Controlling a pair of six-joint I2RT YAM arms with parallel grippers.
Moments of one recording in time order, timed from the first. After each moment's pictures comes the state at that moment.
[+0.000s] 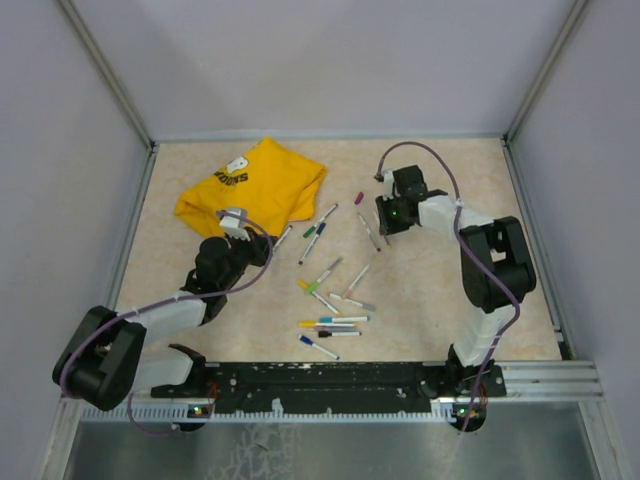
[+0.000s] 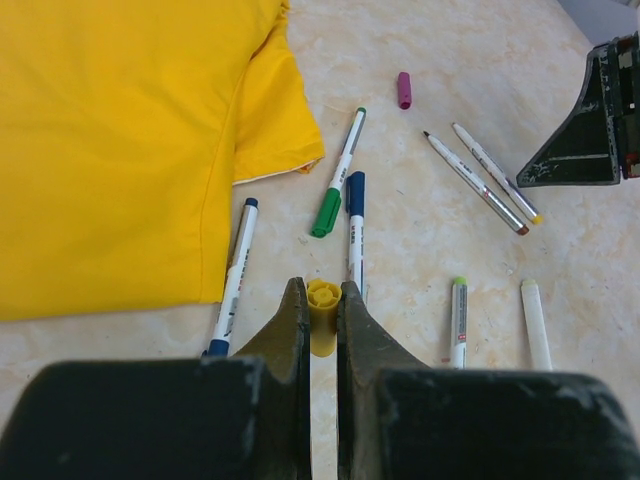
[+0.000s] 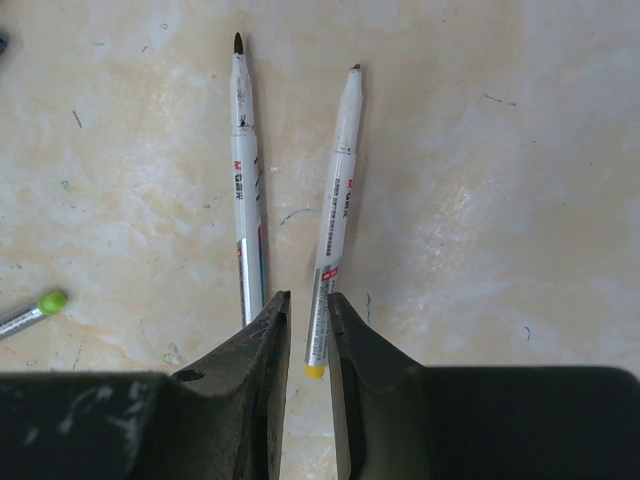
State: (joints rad) left arm -0.46 1.23 0.33 0.75 0.05 -0.35; right arm 0.29 1.81 1.17 -0.35 -0.18 -0.01
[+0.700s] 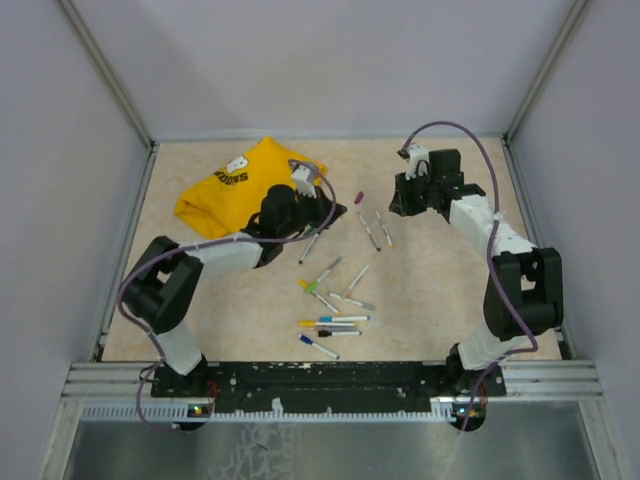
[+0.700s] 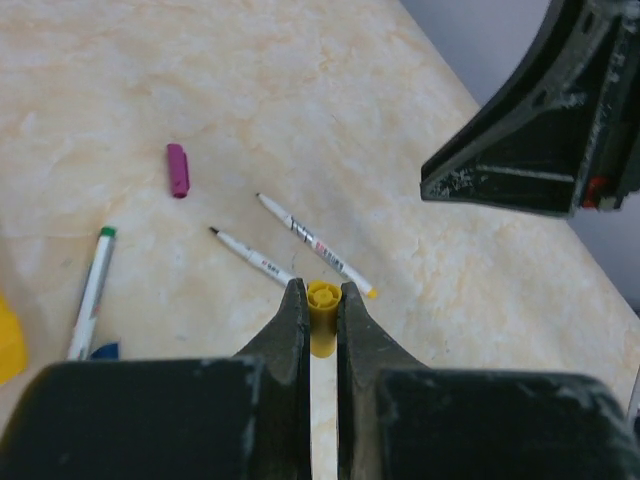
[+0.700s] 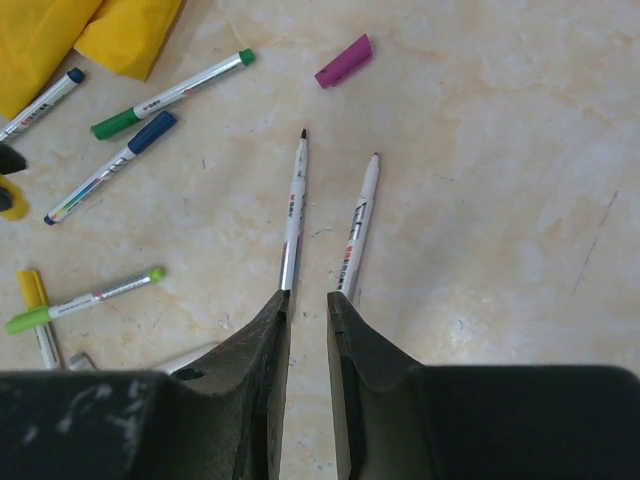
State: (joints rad) left arm -0.64 1.69 0.89 0.66 0.18 -0.45; right arm 0.17 1.58 1.17 -0.35 -0.41 -0.08
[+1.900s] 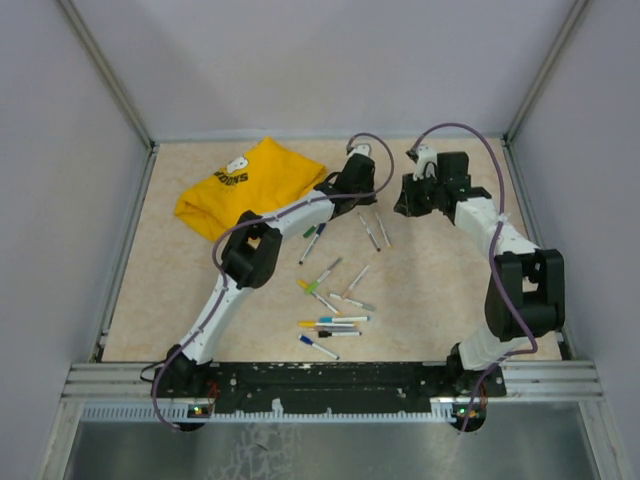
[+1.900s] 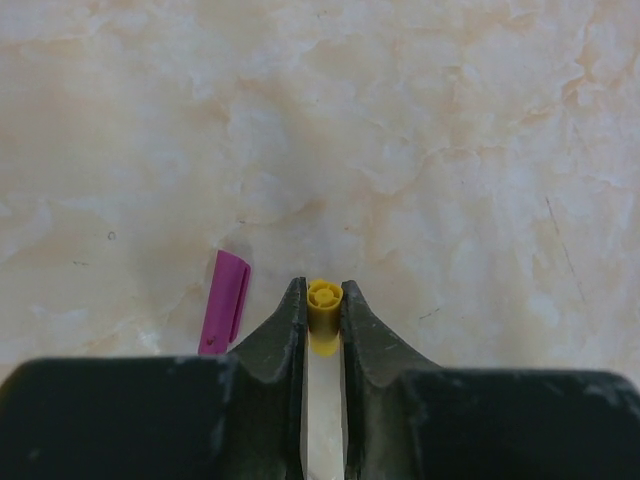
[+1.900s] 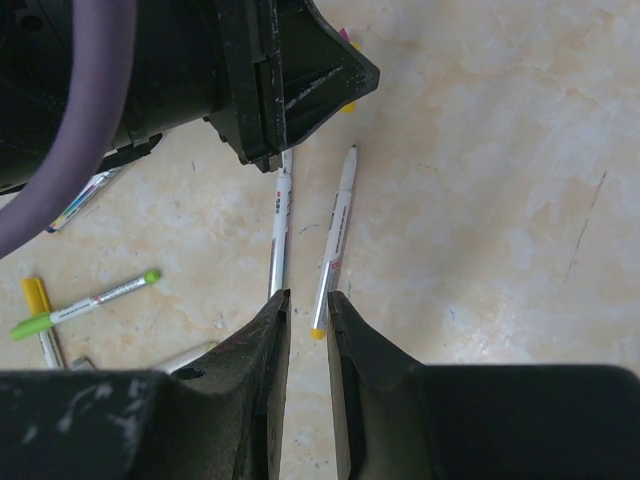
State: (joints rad) left arm -0.74 2.53 2.13 -0.17 -0.20 -0.52; right arm 0.11 1.58 1.14 -0.32 -0.45 -0.06
